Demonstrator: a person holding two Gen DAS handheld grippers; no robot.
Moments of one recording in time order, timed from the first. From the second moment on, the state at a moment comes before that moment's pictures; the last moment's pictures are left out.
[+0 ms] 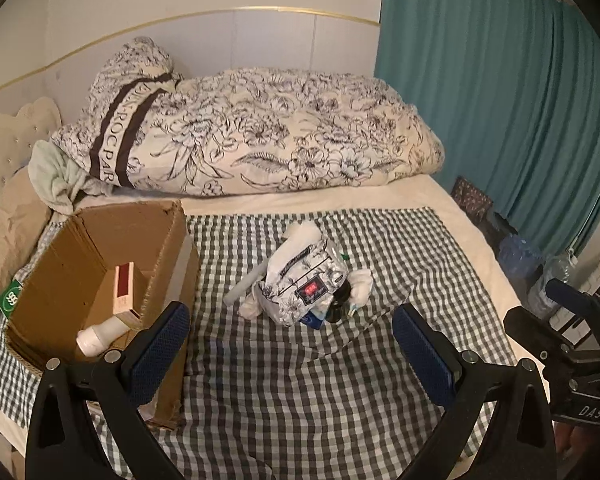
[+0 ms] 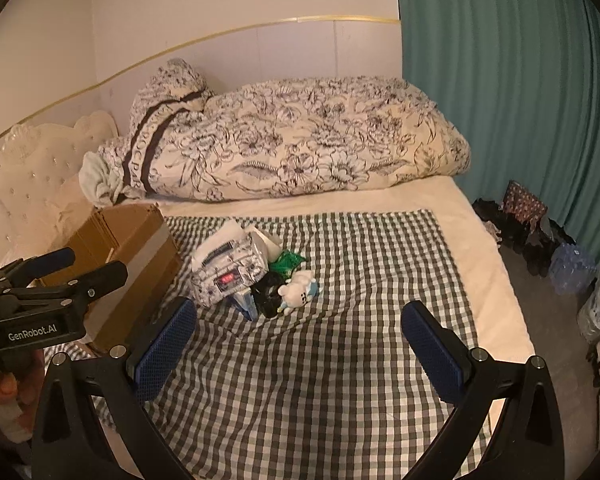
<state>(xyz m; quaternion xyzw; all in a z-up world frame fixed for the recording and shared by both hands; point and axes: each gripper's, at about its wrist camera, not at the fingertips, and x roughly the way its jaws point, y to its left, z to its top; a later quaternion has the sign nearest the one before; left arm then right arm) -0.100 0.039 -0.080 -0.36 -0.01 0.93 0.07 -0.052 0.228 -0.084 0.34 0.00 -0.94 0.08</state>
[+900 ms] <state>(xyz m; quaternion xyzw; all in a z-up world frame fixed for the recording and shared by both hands) -0.189 0.040 -0.172 -0.43 -0.03 0.90 0.07 -0.145 0.226 -0.181 0.42 -0.01 -0.90 0.08</state>
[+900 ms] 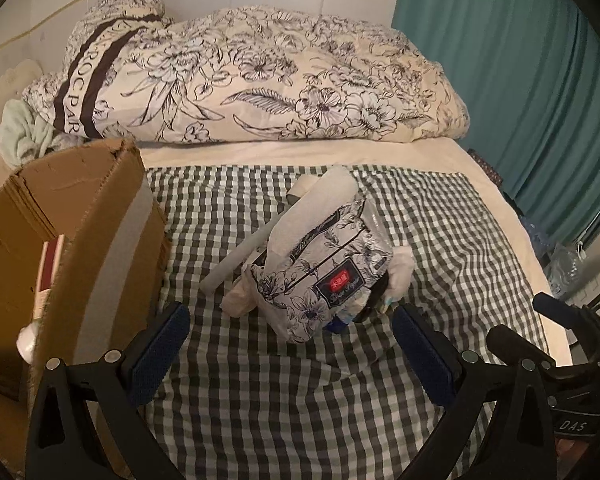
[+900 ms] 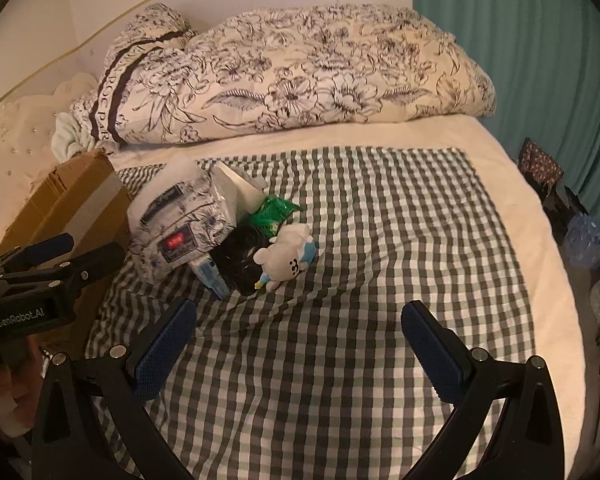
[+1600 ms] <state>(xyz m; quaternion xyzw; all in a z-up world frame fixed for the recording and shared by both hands) -0.234 0.043 -0.228 -0.46 -0.06 0.88 0.08 -0.217 0.219 -0.253 0.45 0.01 -0.89 0.07</state>
